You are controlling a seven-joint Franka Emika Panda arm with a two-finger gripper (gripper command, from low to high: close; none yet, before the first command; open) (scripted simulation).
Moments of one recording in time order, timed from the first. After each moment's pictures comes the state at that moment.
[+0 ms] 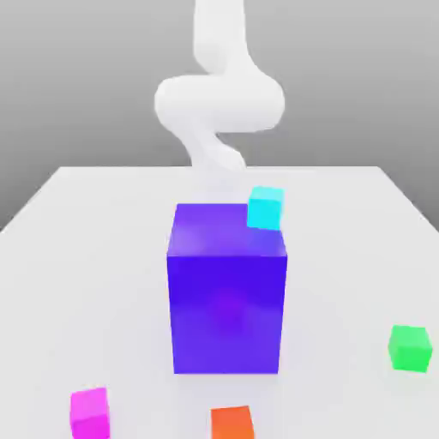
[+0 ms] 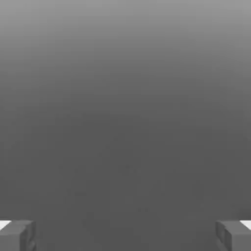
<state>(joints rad) 0.02 -0.71 -0.05 -2.30 0.03 2.33 0.73</state>
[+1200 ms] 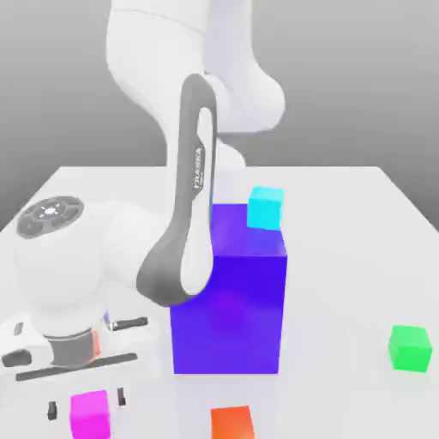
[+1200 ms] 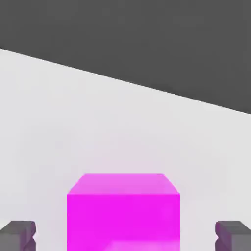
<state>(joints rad) -0.04 0.49 -0.26 -2.33 0.36 2.79 -0.08</state>
